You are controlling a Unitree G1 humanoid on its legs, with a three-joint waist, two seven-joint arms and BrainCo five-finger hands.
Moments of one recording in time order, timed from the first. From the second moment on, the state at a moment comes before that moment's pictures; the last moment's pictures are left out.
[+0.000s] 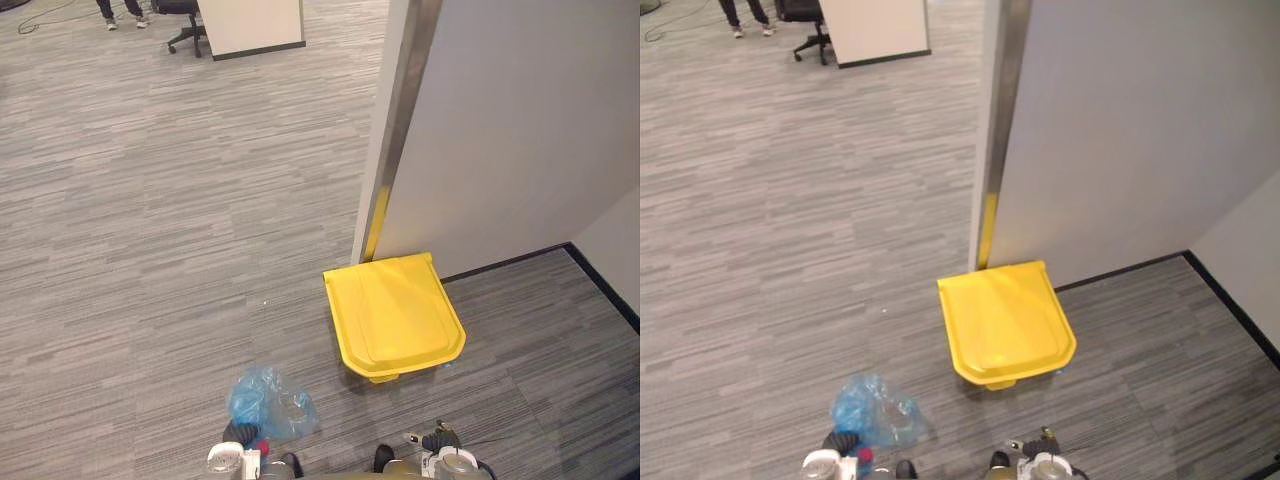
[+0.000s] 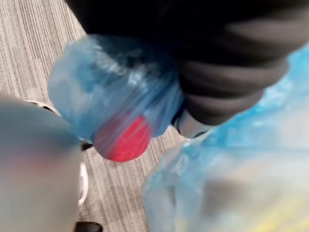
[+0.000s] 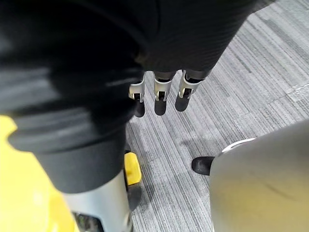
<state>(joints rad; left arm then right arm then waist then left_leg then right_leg) 0.07 0.07 0.02 0.99 -0.02 -0.03 0.11 0.00 -0.04 -0.23 1.05 -0.11 0.03 -0.18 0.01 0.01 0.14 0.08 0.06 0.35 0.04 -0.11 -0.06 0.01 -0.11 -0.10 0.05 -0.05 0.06</state>
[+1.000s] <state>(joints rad) -0.07 0.01 0.10 0.96 -0.02 -0.04 0.12 -0.08 -0.02 -0.16 0.90 -0.16 0.05 -0.18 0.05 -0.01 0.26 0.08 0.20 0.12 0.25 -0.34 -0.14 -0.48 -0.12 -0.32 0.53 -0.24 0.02</state>
